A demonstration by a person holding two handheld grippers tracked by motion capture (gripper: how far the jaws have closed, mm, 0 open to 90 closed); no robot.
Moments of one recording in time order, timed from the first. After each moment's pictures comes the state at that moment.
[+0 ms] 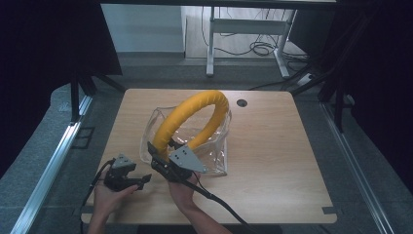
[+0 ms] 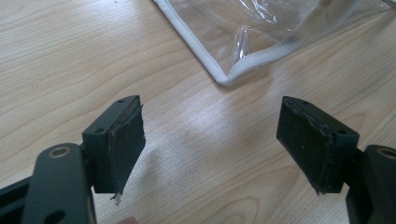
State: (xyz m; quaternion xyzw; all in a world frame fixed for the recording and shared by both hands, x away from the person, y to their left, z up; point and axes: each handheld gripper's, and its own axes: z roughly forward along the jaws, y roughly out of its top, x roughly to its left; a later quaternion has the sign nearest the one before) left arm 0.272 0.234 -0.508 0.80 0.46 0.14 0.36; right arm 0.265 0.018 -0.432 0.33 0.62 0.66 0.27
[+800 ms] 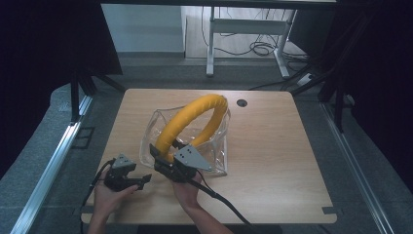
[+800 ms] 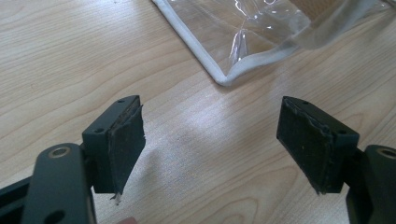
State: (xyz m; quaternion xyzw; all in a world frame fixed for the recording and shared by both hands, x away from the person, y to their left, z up) left arm 0.272 0.234 -0.508 0.80 0.46 0.14 0.35; right arm 0.267 0.007 -0.433 0.33 0.63 0.66 0.24
